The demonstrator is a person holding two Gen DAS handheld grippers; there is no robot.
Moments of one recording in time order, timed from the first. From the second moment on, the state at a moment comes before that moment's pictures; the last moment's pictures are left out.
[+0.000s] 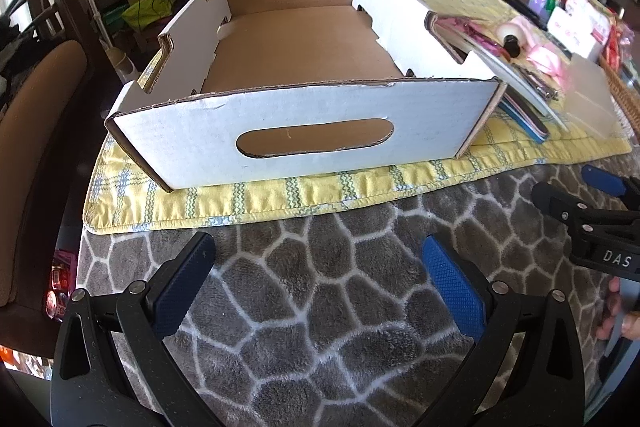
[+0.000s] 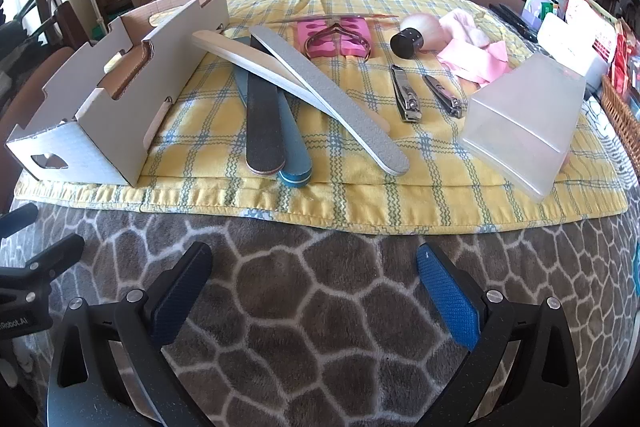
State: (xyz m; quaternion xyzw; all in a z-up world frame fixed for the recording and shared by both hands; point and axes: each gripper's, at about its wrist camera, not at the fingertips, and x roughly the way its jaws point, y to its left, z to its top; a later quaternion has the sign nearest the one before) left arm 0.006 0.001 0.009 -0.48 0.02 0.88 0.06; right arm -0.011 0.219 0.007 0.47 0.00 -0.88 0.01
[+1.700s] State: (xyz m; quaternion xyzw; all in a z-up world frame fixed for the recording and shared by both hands) left arm -0.042 0.009 0.109 -0.43 0.00 0.88 0.17; right arm -0.085 0.244 0.085 0.46 0.01 -0.88 0.14
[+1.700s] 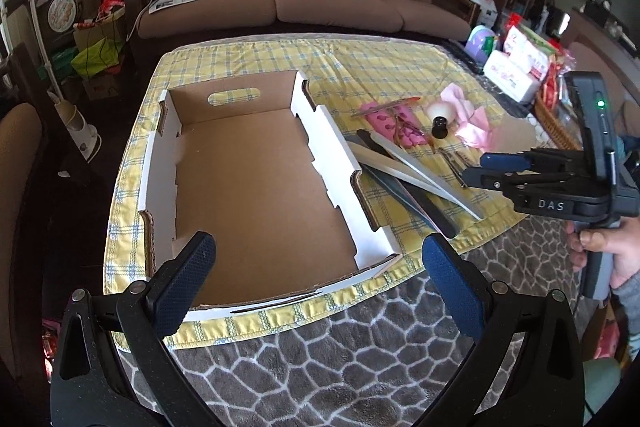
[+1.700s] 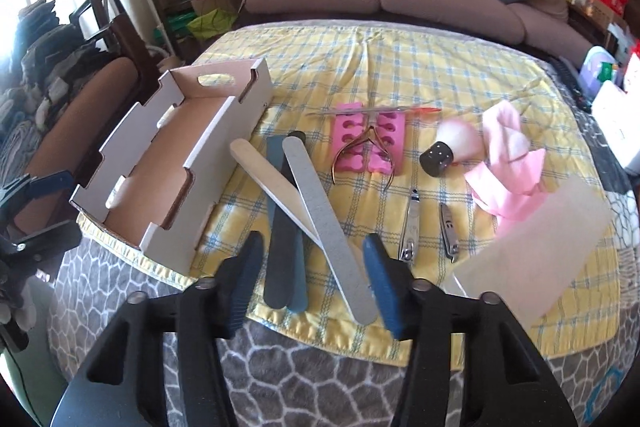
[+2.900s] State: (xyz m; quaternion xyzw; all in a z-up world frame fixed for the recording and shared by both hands) left arm -0.070 0.272 0.084 -0.40 0.13 0.84 0.34; right arm -0.091 0.469 0.100 0.46 -0.16 -0.88 -0.04
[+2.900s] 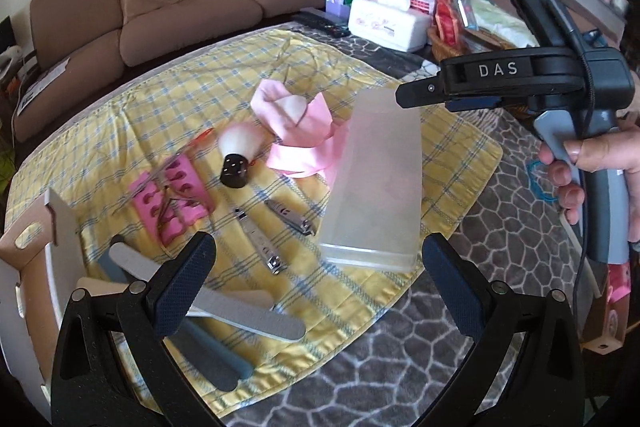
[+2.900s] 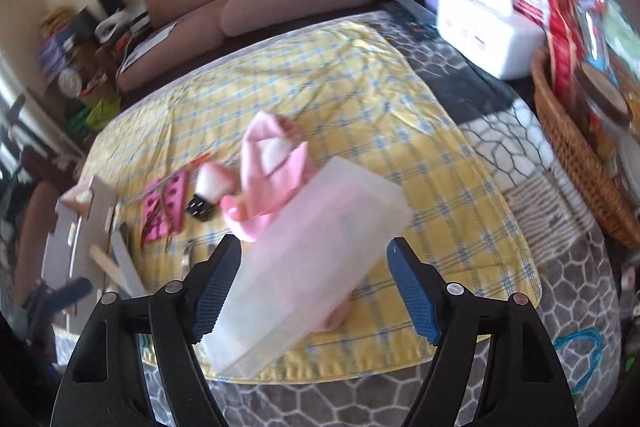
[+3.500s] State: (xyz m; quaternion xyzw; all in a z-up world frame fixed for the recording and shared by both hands) left arm -0.084 0.310 0.043 -0.43 0.12 0.82 0.37; right arm -0.107 0.542 0.030 0.42 -0.40 -0.81 -0.01
